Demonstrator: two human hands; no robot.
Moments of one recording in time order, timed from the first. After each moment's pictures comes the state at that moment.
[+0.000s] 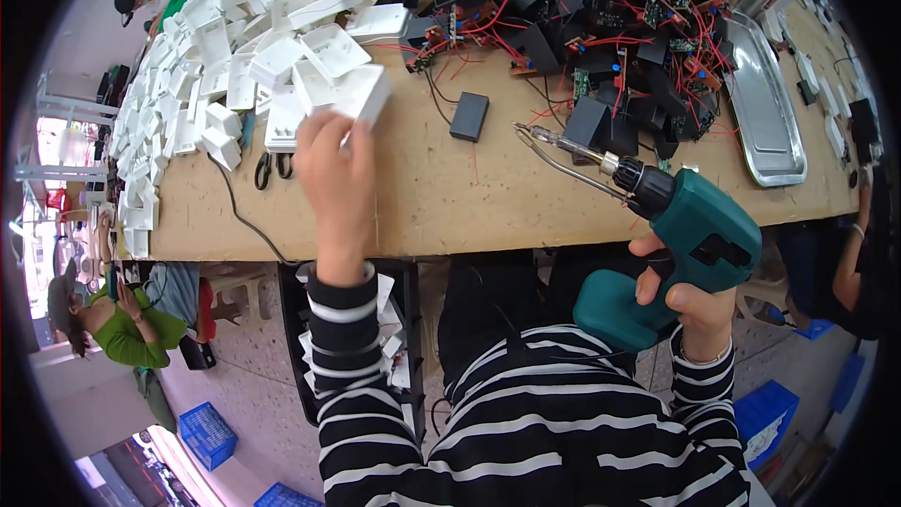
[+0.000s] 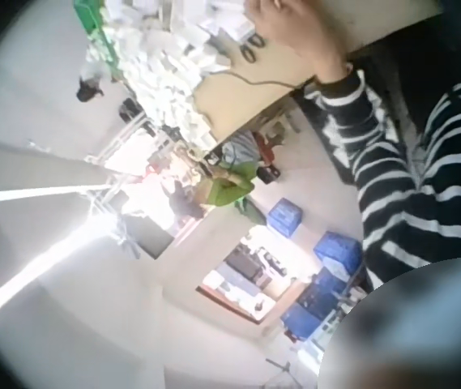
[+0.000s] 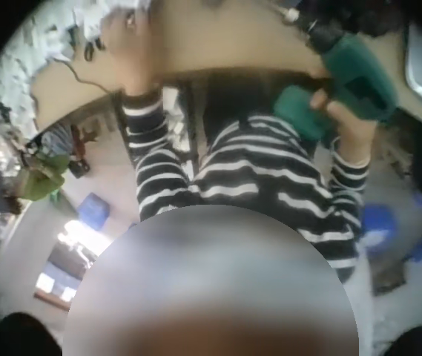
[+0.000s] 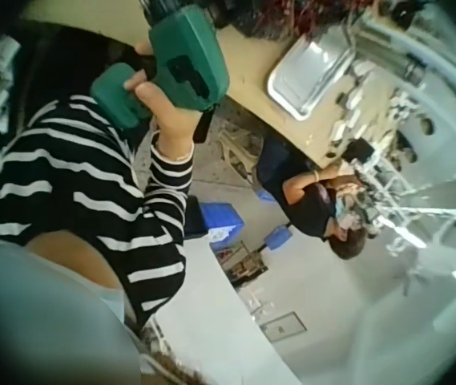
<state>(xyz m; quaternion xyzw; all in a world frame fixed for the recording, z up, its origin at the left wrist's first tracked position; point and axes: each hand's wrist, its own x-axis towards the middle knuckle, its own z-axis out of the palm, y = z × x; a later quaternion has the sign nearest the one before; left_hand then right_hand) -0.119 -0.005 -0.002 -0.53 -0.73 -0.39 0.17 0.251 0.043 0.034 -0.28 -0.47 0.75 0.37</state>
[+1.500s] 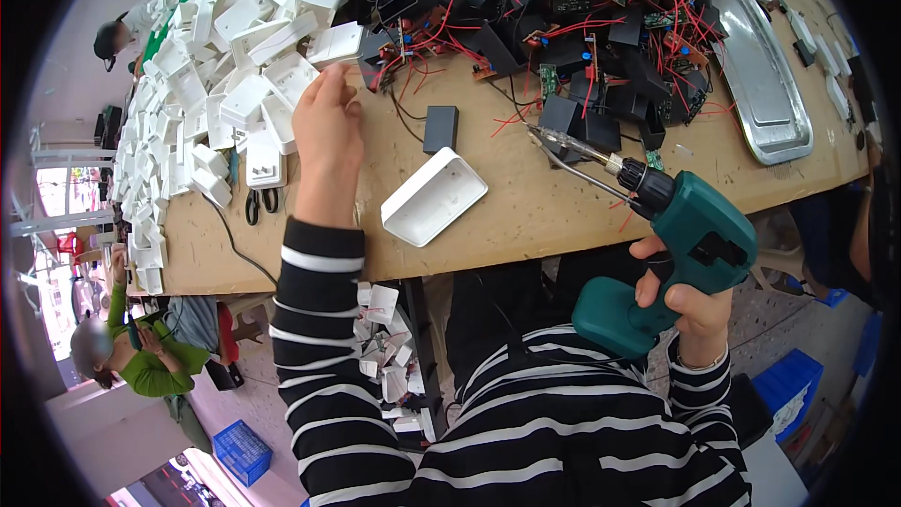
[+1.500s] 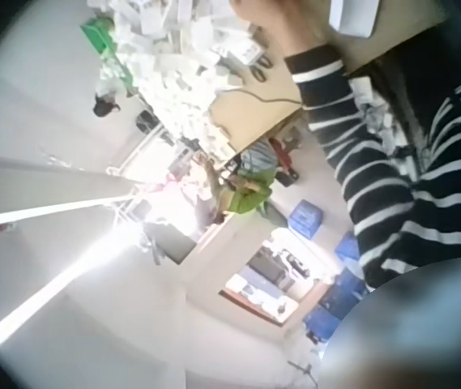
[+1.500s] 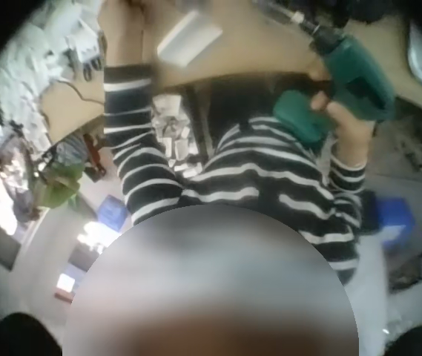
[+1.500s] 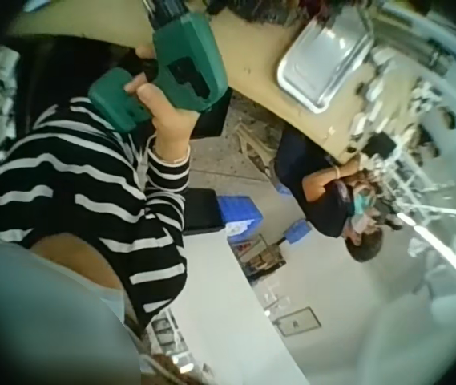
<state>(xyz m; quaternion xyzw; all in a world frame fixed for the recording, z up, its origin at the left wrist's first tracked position) -0.135 0.087 -0.010 -0.18 -0.60 -0.70 -0.34 0.263 0.040 0.013 -0.31 -0.44 0.74 0.41</state>
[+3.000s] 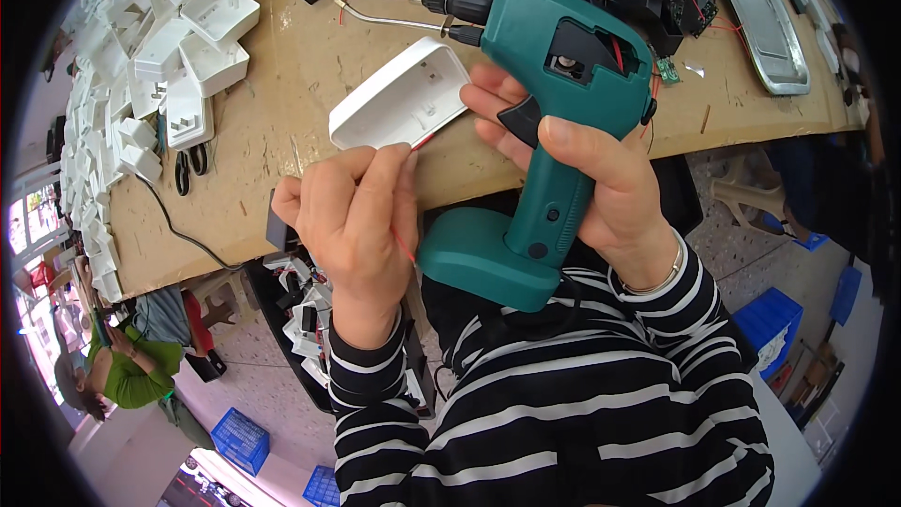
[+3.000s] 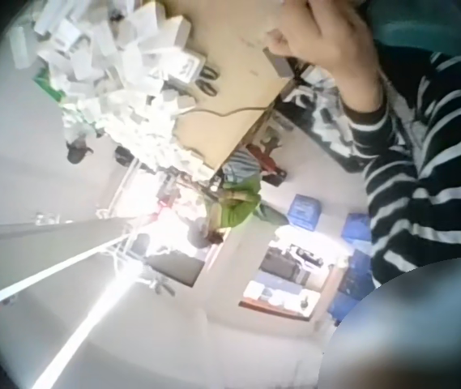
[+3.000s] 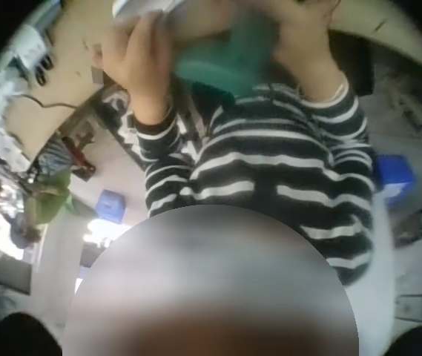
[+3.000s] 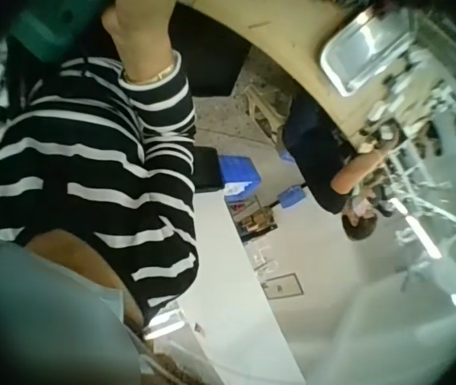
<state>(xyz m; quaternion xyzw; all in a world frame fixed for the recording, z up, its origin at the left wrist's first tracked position) -0.028 -0.045 -0.013 -0.66 -0.66 -0.34 0.15 0.146 0.047 0.001 -0.26 -0.32 0.84 0.35</state>
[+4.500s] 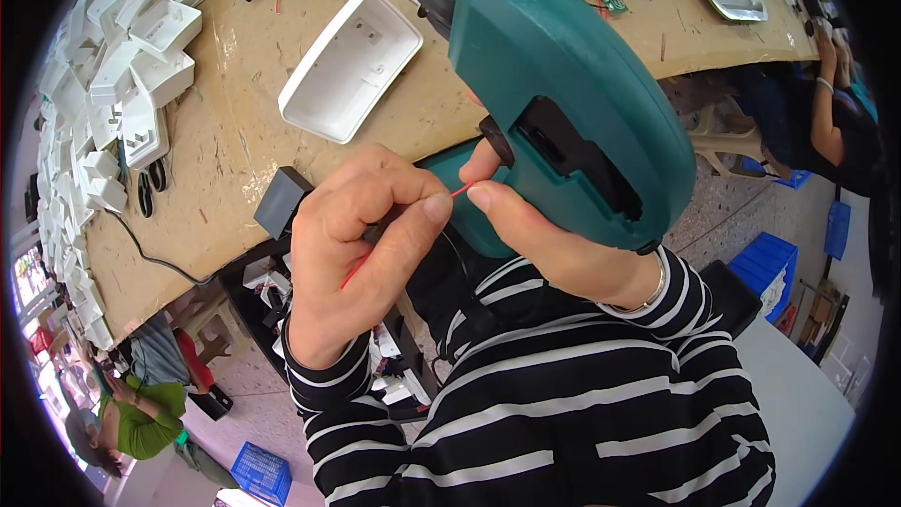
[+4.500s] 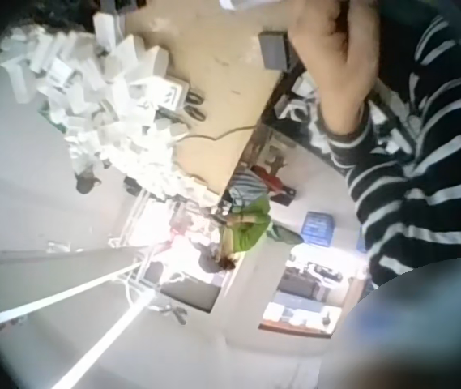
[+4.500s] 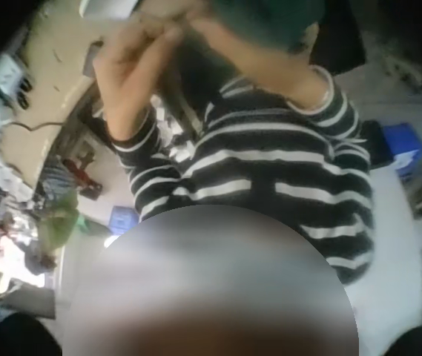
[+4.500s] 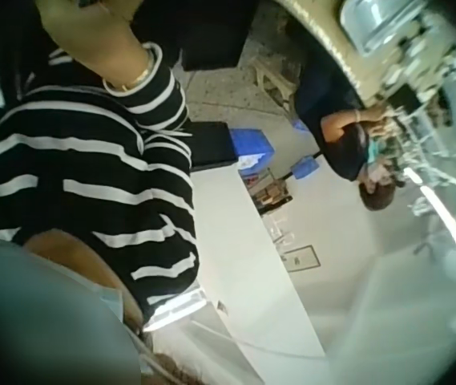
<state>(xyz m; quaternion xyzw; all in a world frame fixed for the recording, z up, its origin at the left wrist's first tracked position) -0.022 -0.062 0.016 -0.59 -0.51 -0.45 -0.43 0.156 -0.019 0.000 -0.36 -0.64 0.50 0.46</state>
